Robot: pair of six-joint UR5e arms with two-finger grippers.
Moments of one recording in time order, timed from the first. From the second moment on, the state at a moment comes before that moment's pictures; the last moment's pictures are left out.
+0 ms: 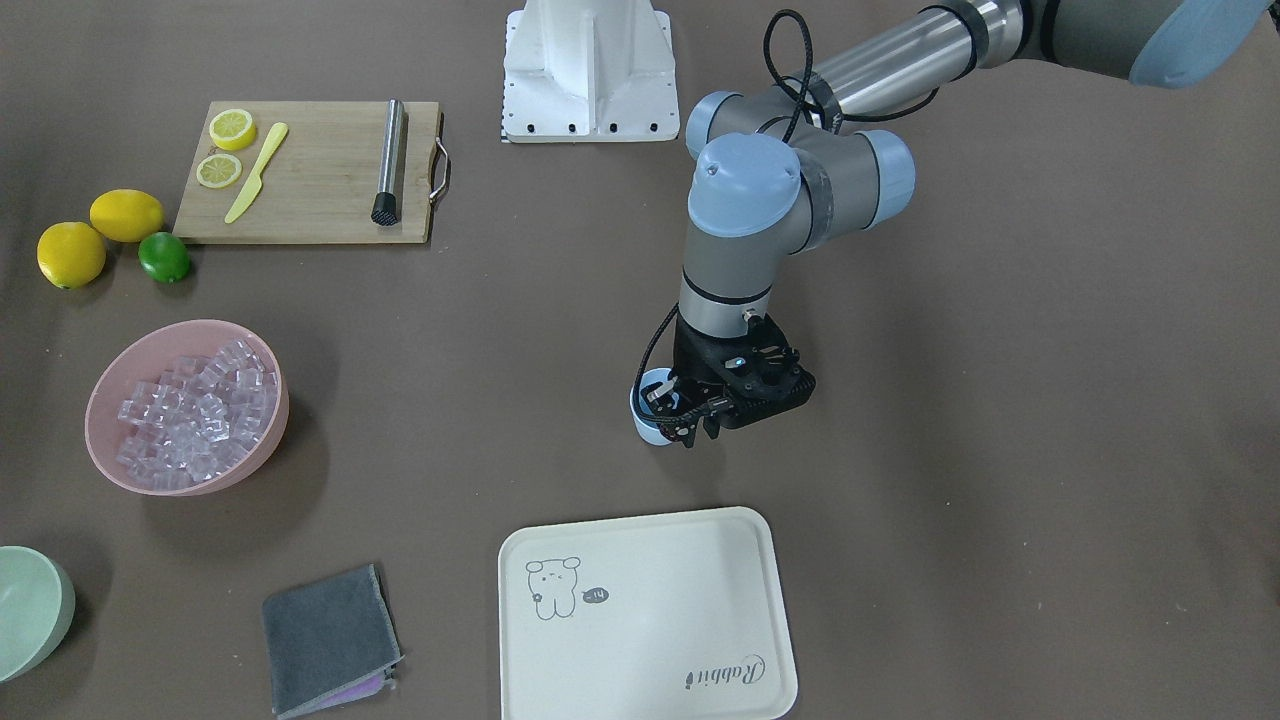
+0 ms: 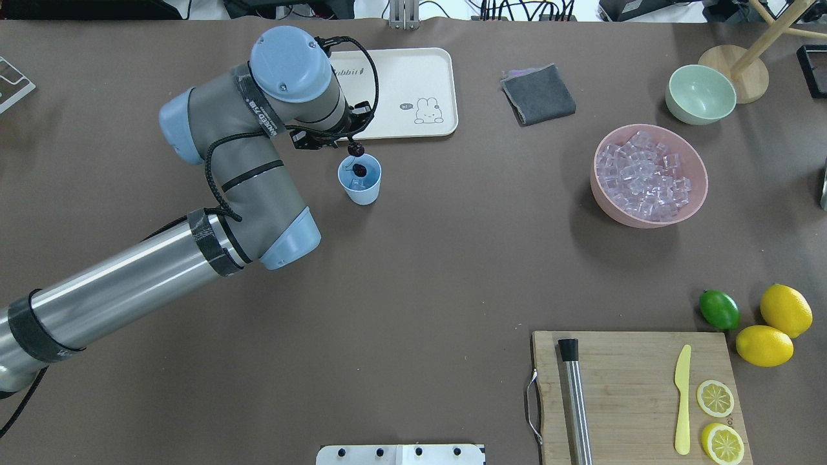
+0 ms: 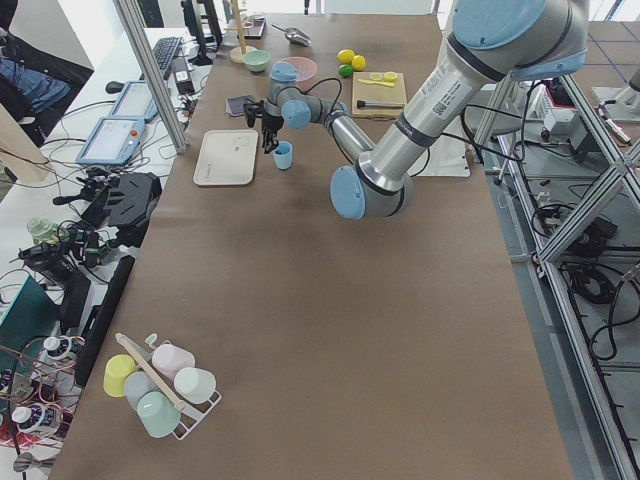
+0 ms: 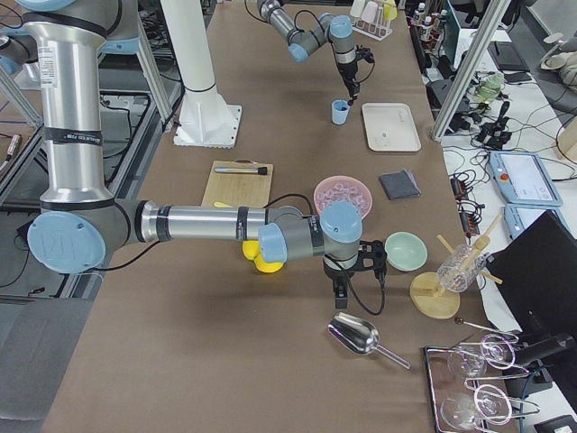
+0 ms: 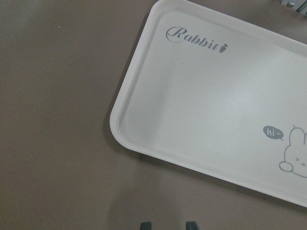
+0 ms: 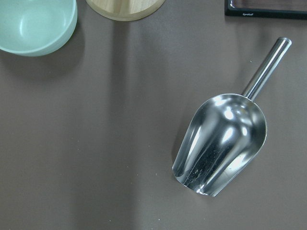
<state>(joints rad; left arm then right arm) -0.70 -2.40 -1.41 -1.77 -1.78 -1.48 1.52 -1.58 1.58 -1.36 2.32 0.15</state>
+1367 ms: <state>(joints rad) -0.72 -2.40 -1.40 -1.77 -1.80 -1.46 1.52 -1.58 1.59 -1.36 2.32 0.15</state>
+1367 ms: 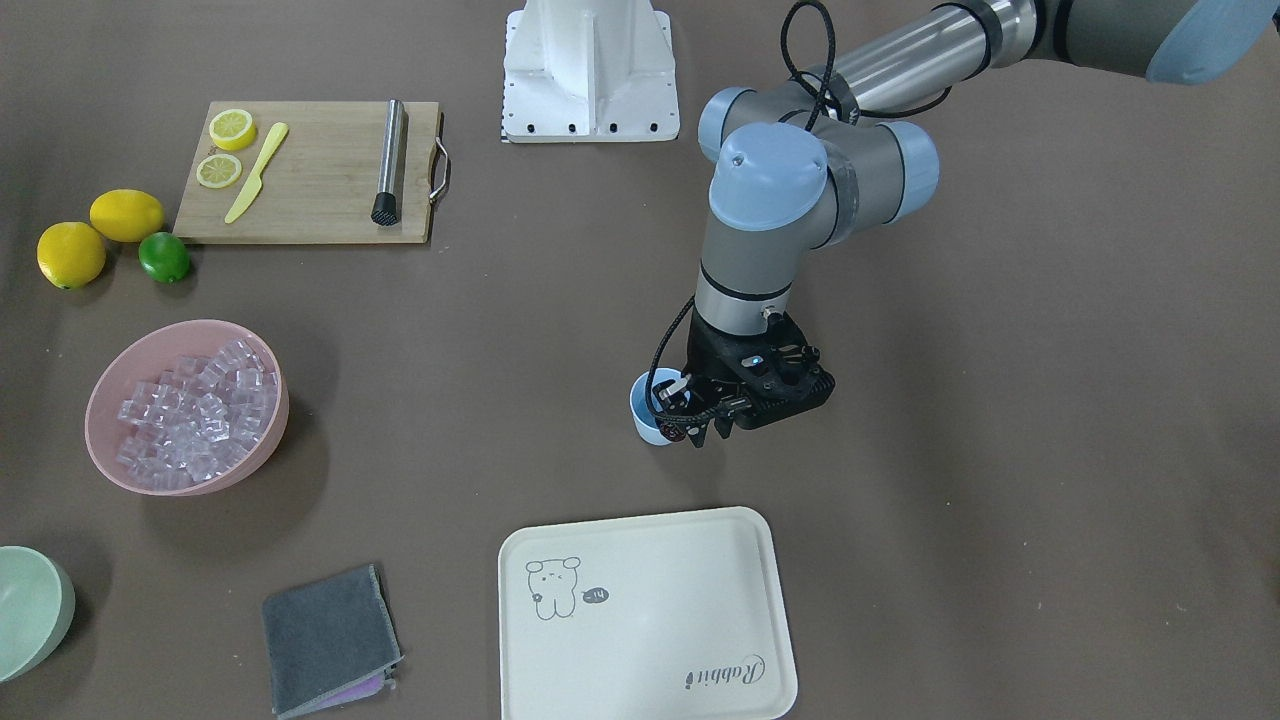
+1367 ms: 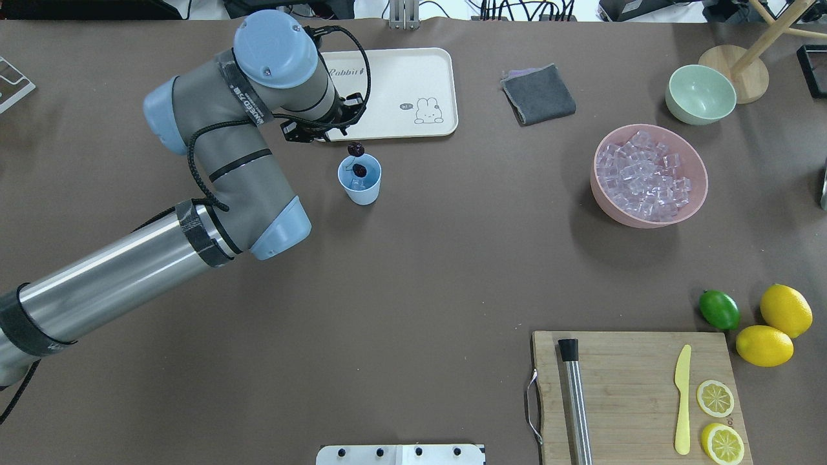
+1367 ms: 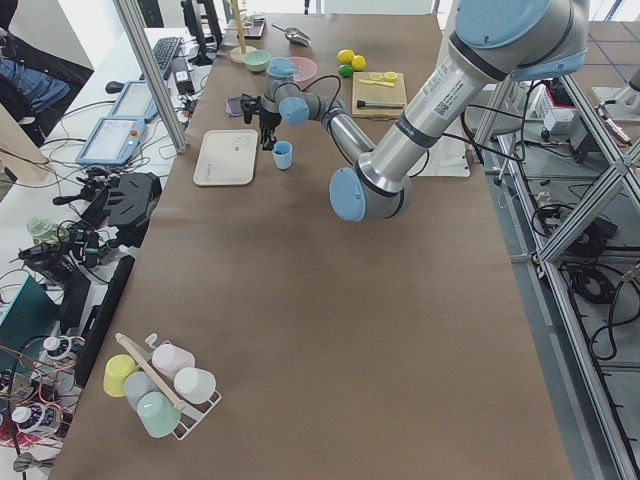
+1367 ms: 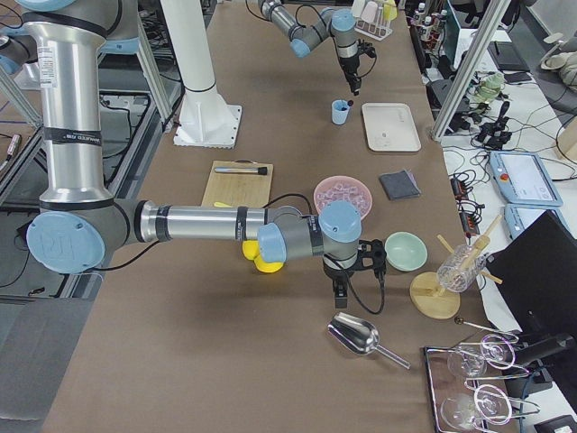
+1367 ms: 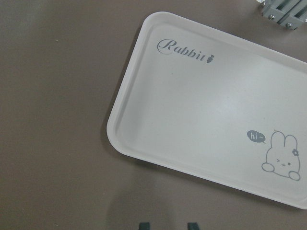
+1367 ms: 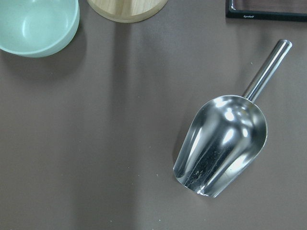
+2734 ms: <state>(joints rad) -0.70 -2.40 -1.39 -1.81 -1.79 -1.44 1.52 -1.58 1.59 -1.36 2.32 0.15</state>
